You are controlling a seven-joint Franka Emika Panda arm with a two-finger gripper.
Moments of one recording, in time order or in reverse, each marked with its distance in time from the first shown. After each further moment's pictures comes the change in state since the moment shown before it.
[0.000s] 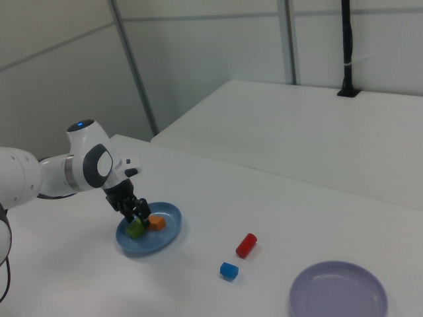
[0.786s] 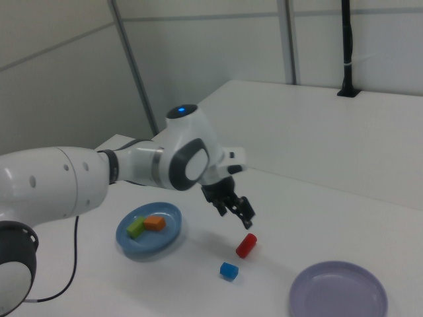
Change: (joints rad) arm -0.455 -0.032 -0.011 0.045 0.013 0.000 -0.241
